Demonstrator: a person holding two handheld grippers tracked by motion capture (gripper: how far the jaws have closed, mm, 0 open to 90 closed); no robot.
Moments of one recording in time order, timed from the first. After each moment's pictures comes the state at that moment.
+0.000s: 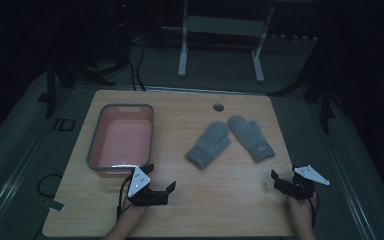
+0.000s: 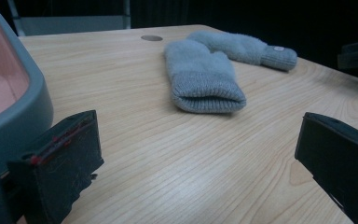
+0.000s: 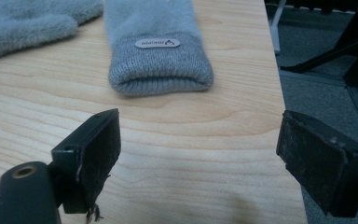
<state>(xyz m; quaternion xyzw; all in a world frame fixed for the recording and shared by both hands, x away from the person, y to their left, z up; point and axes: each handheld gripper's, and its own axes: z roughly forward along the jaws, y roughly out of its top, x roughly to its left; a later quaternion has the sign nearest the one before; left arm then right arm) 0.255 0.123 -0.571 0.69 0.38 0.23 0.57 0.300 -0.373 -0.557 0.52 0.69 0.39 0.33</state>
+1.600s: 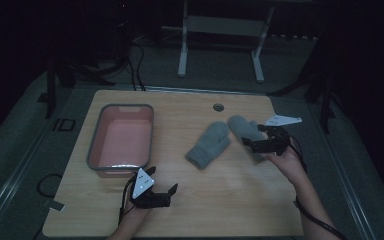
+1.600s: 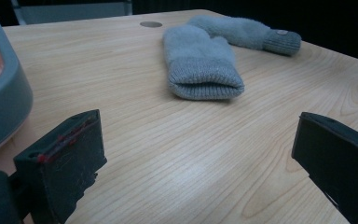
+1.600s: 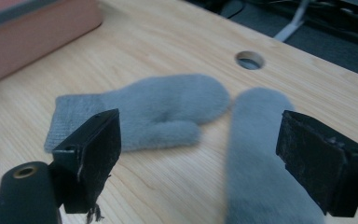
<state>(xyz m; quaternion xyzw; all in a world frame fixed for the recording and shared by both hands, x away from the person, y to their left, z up) 0.250 0.115 -0.570 0.71 0.39 0.24 0.54 0.399 -0.279 -0.443 0.34 0.83 0.41 0.20</state>
